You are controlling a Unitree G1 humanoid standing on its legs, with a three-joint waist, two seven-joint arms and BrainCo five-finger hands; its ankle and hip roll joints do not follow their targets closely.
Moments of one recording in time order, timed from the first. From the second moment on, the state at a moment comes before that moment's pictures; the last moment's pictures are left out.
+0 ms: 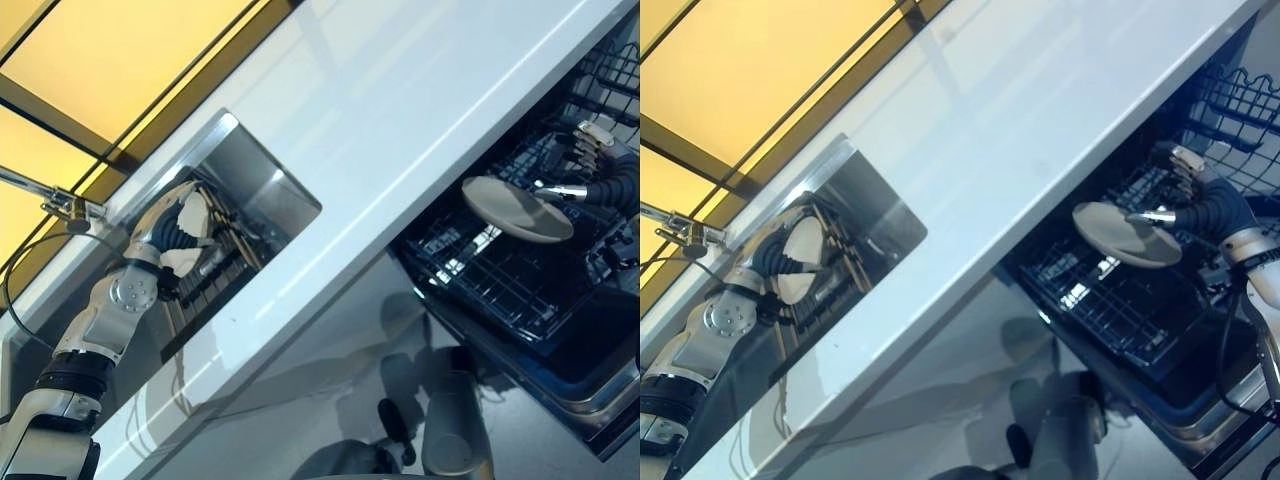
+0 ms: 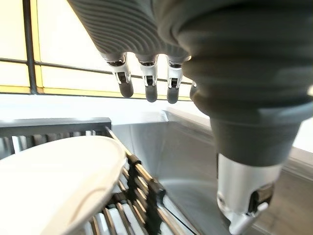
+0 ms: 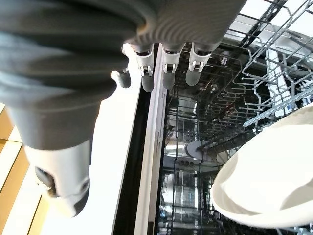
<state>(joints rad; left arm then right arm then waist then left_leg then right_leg) -0.38 0.81 -0.13 0.38 0.22 -0.20 0.09 -0.18 -0.99 -0.31 -0.15 0.38 0.12 0.23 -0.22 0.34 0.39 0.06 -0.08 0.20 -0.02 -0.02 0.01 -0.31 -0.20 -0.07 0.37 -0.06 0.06</state>
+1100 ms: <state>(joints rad) -0.35 0.76 -0.07 0.43 0.10 0.17 0.45 -0.14 -0.95 -0.25 -0.15 0.38 0.10 0.13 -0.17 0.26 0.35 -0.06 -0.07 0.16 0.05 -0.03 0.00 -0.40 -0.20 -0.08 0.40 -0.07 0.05</state>
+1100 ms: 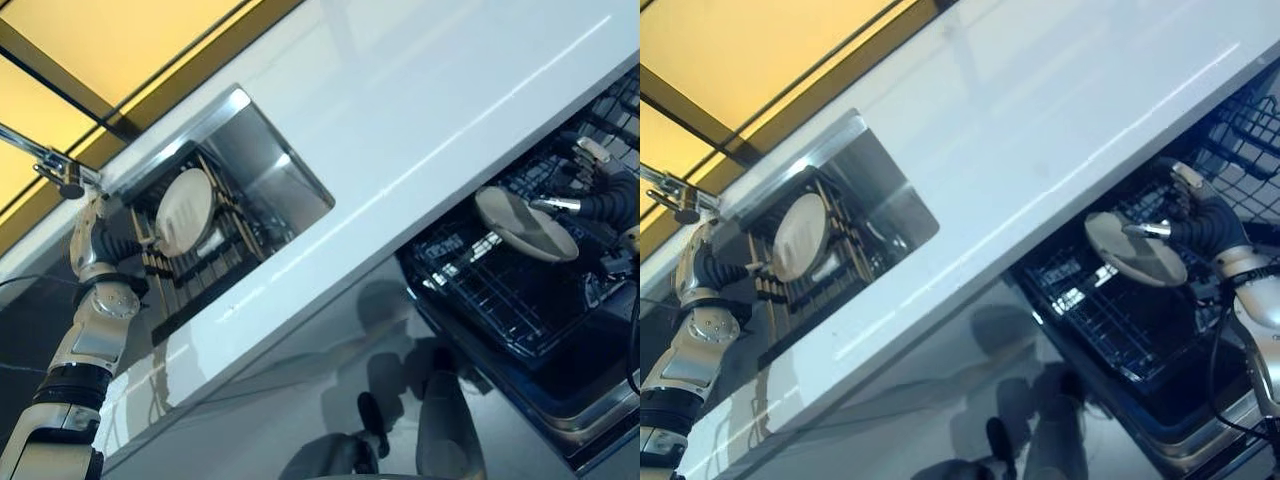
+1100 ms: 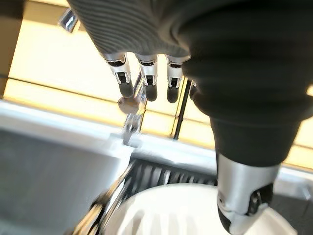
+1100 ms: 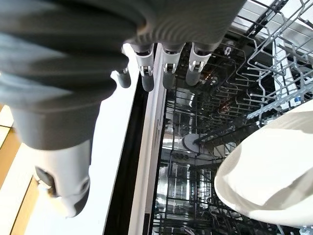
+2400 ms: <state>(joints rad) -0.53 0.71 -0.11 0.53 -0.06 0.27 0.42 -0.26 -0.91 -0.15 -0.15 0.33 0.13 0.09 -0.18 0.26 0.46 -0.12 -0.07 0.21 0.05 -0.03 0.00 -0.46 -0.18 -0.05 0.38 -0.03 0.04</state>
